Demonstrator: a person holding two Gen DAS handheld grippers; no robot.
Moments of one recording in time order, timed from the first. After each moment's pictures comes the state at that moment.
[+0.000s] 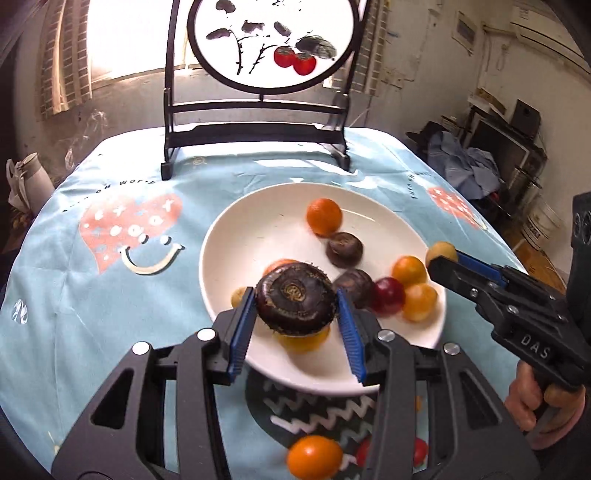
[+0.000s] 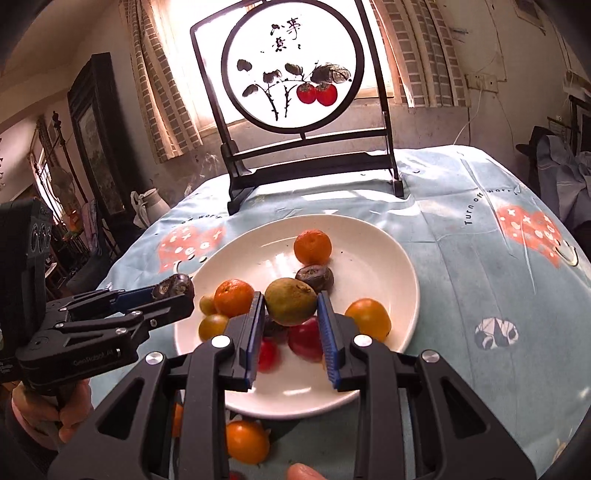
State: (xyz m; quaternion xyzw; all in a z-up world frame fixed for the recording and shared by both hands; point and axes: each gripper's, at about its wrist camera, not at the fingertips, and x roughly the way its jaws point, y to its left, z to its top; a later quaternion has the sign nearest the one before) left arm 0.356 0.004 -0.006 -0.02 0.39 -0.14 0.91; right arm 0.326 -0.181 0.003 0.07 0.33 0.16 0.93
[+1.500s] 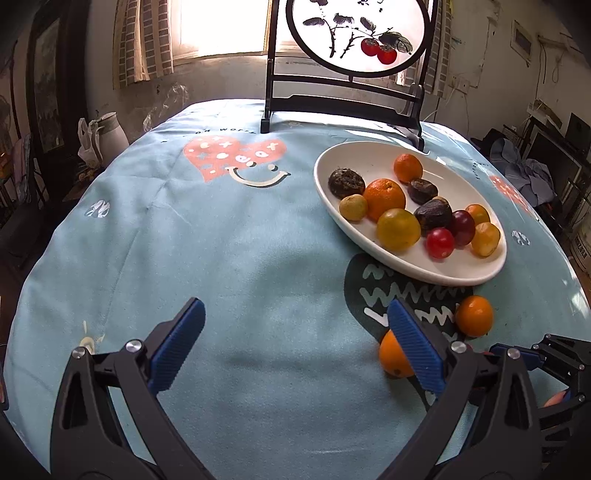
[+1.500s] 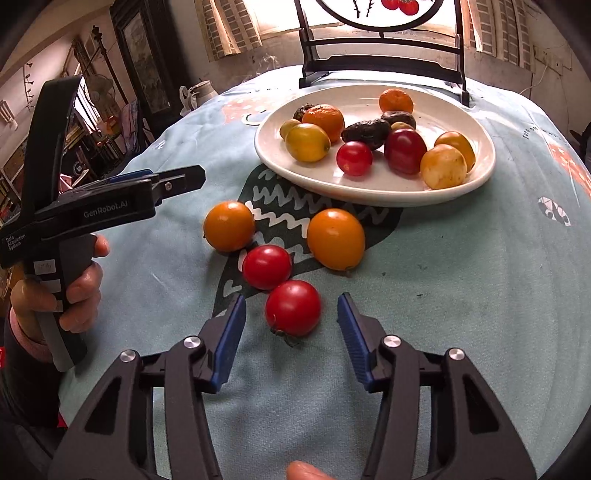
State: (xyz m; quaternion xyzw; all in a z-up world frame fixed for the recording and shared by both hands) left arm 0.262 0.059 -0.041 -0.03 0.39 -0.01 0.92; right arm 0.228 -0.138 -0.056 -0.01 0.46 0.26 0.85
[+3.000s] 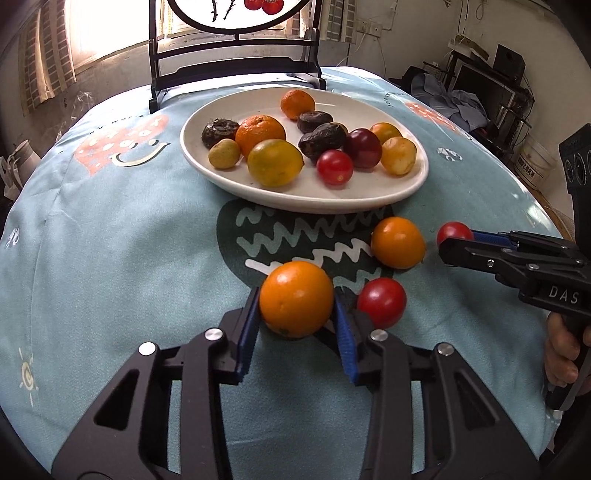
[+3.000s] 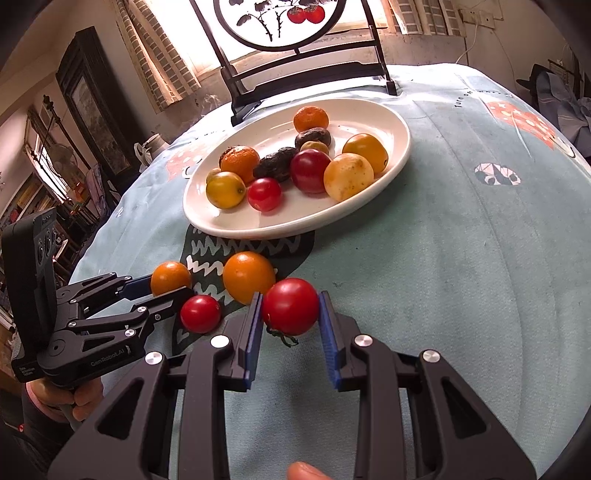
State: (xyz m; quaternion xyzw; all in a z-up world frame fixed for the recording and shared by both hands) left arm 0.258 0.000 -0.069 0.04 0.44 -0.18 0.88; right arm 0.246 -0.190 -0.052 0.09 0.44 0.18 0.88
